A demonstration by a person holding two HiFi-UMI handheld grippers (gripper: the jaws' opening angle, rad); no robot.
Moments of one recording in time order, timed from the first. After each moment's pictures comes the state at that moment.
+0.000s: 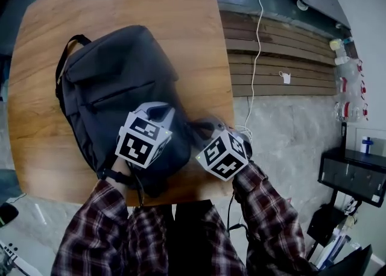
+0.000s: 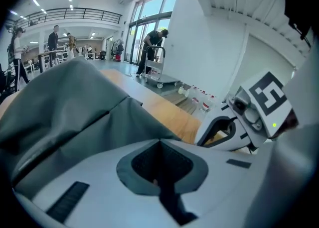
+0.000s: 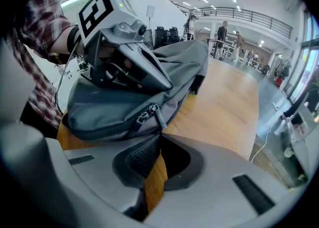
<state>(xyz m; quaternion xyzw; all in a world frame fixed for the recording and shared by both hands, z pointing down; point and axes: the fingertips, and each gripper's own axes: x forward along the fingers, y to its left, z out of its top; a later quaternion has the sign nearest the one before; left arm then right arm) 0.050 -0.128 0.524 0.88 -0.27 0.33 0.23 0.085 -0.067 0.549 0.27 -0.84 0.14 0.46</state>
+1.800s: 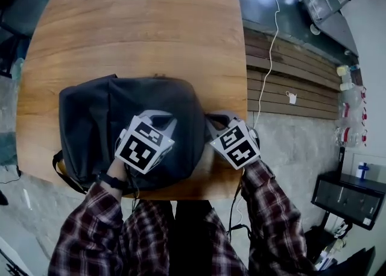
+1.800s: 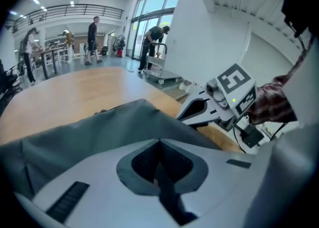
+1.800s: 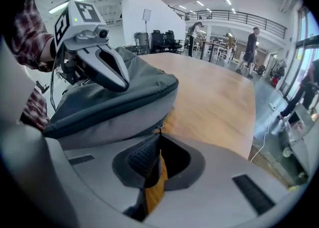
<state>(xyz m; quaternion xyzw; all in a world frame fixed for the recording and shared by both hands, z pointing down) -0.006 -0.091 0.507 0.86 -0.27 0.36 0.24 0.077 -0.095 0.540 0.30 -0.84 0.14 0.44</state>
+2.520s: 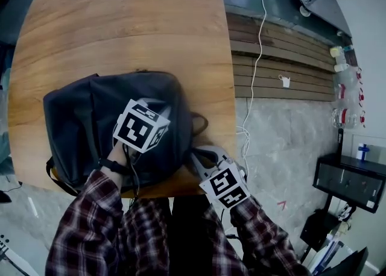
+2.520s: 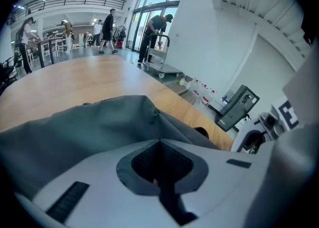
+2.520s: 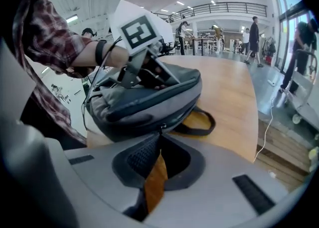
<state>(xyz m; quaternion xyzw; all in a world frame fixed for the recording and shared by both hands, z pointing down) 0.029 -0.110 0.538 0.85 -0.25 0.38 0.28 0.069 0.025 0.529 0.31 -0.84 0.23 0.38</state>
